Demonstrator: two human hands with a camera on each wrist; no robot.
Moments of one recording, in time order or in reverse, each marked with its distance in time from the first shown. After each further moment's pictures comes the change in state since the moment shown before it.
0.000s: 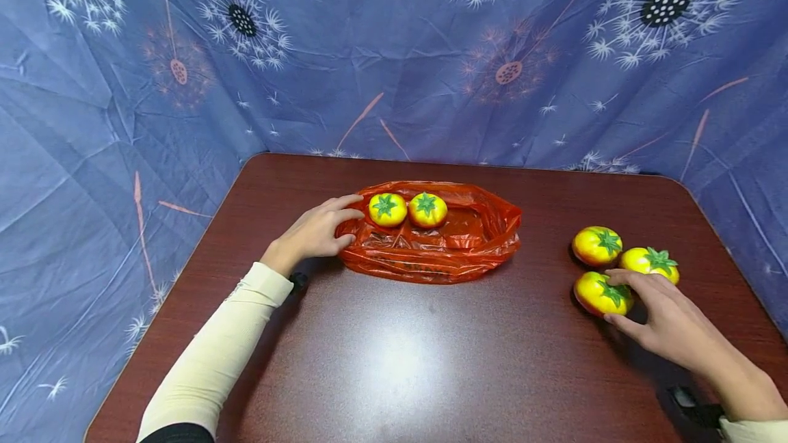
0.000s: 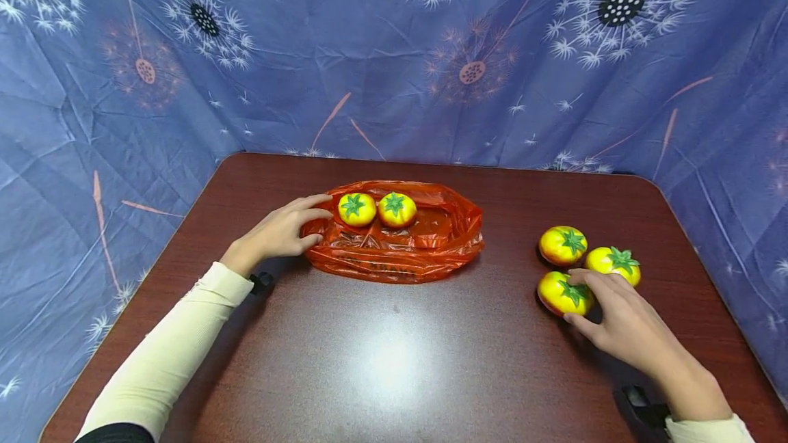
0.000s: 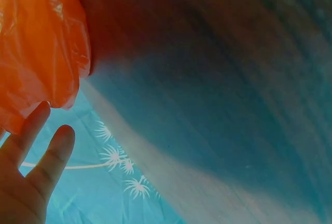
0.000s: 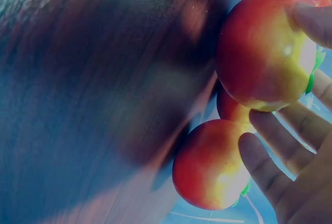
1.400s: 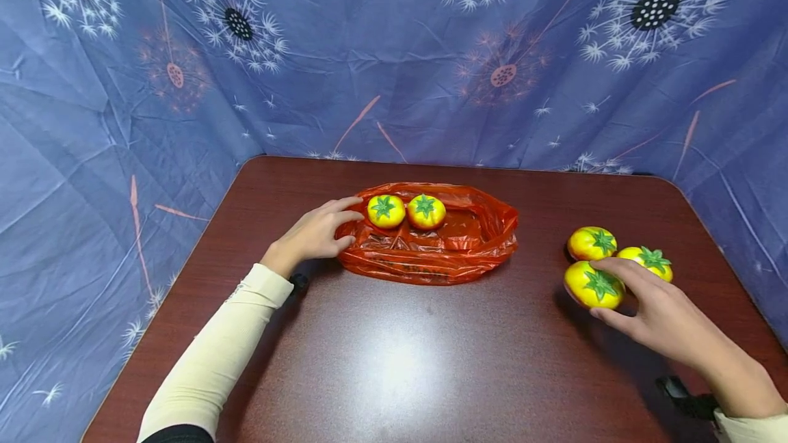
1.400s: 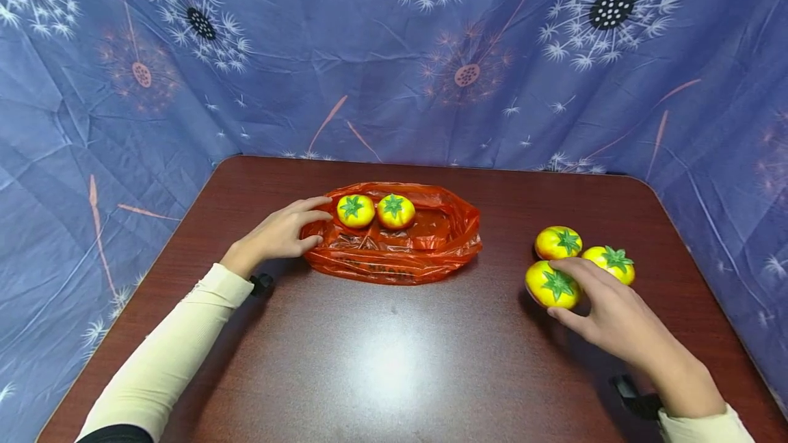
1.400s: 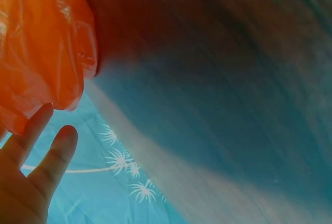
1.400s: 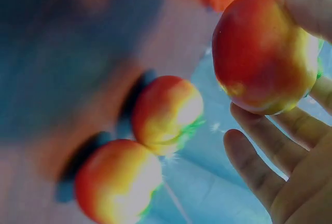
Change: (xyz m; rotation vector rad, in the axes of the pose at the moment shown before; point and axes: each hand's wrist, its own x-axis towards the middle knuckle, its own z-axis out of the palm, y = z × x) left_hand 0.002 0.002 0.001 0.004 -0.011 -0.006; right_hand 0.017 -0.034 -0.022 -0.004 -0.020 0.023
